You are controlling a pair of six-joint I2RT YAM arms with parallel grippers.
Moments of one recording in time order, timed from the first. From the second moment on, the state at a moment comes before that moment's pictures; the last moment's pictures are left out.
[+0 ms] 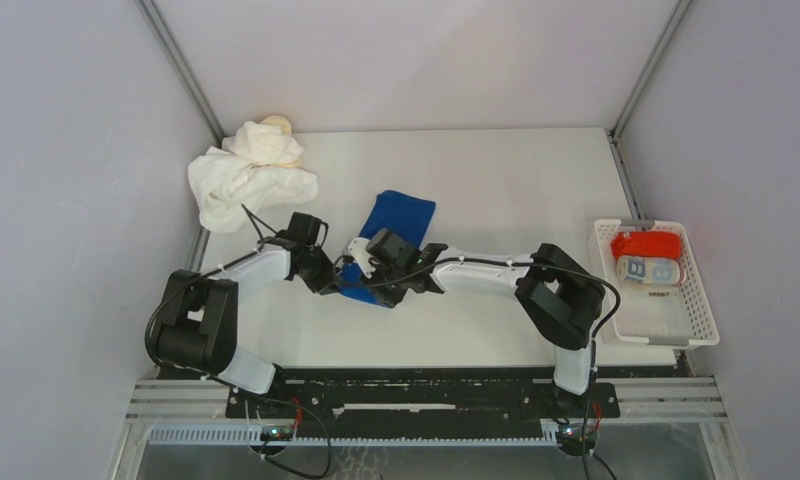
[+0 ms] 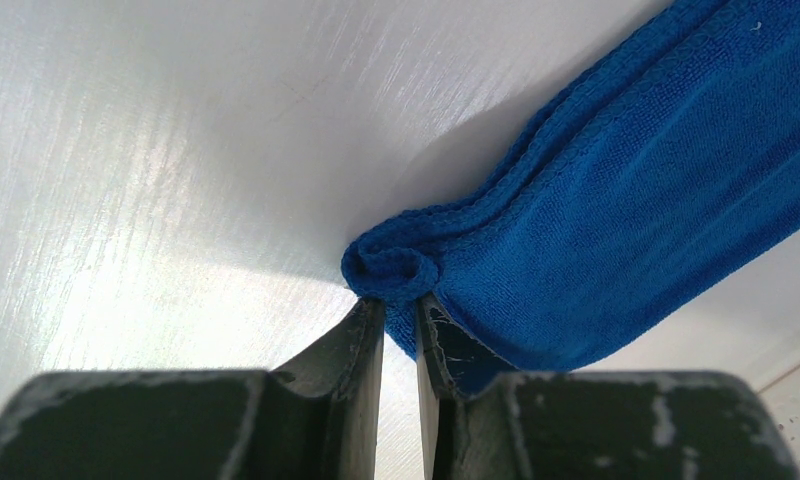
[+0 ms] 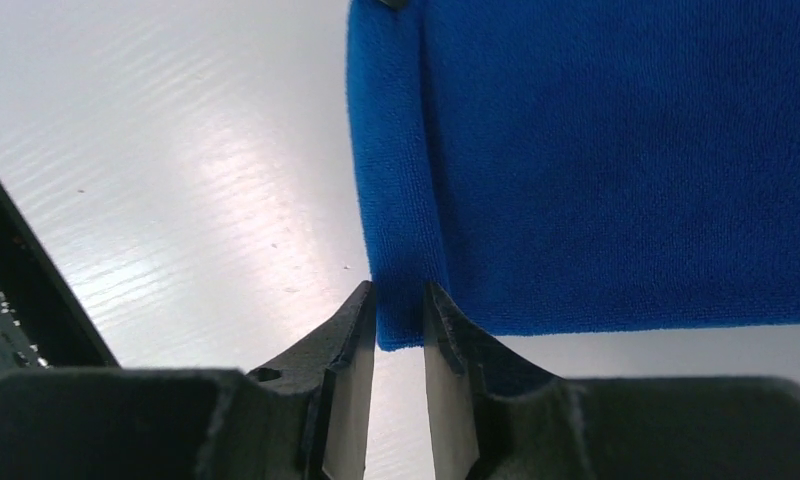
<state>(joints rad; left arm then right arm) -0.25 1.51 0.76 -0.47 0.11 -0.91 1.00 1.87 1.26 -0.33 -0.14 -0.02</state>
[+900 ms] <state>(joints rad) -0.23 1.07 0.54 -0.37 0.08 -1.01 0.78 2.00 1.26 -0.26 -0.51 0.23</state>
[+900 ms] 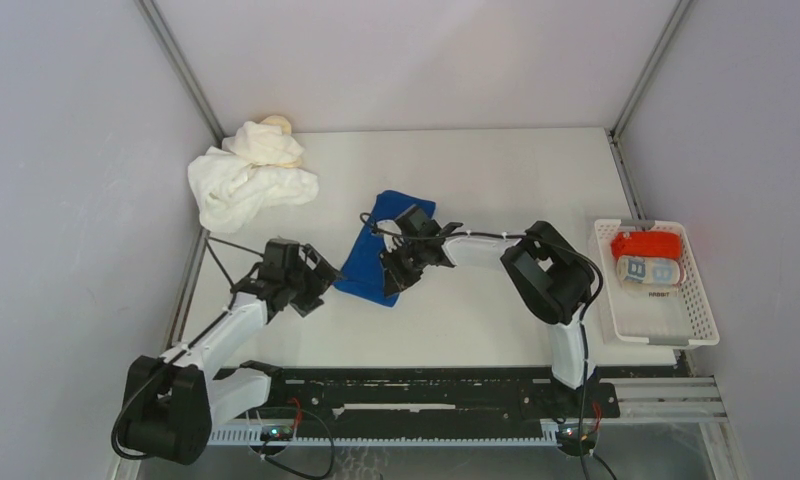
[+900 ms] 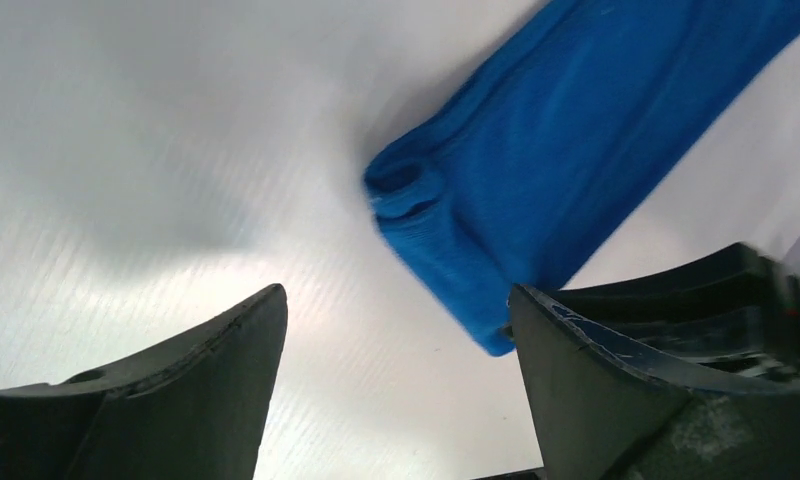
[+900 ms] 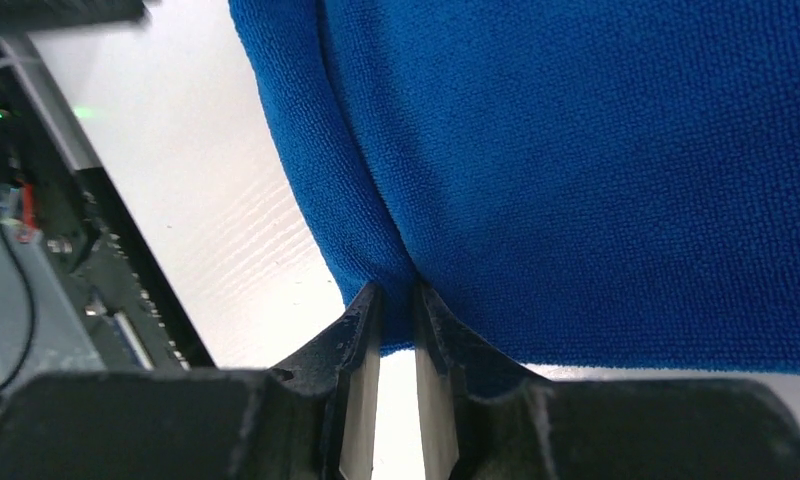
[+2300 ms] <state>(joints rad) -0.22 1.30 0.37 0.11 0.19 -1.21 0.67 2.12 1.28 -0.21 -0.82 0.45</state>
